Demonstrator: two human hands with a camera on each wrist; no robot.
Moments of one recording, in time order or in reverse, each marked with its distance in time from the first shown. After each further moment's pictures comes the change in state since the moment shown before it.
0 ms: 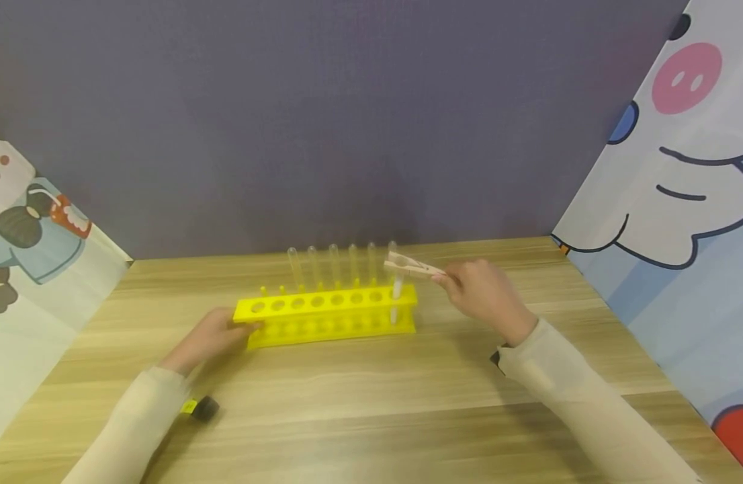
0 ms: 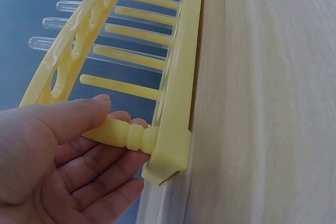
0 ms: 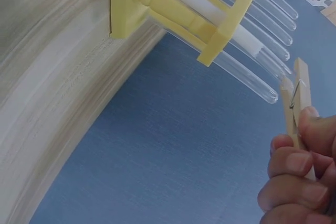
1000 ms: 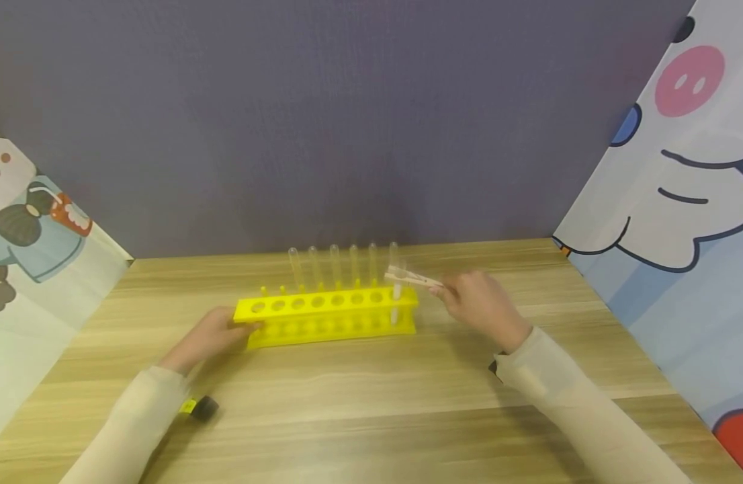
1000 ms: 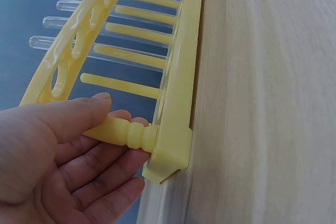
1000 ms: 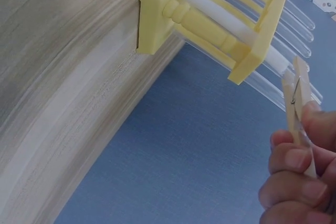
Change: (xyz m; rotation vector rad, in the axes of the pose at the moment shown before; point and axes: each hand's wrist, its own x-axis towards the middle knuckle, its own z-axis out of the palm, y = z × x) left_hand -0.001 0.003 -0.002 0.007 -0.004 -0.017; right_hand -0.005 0.009 0.021 0.025 -0.019 -0.035
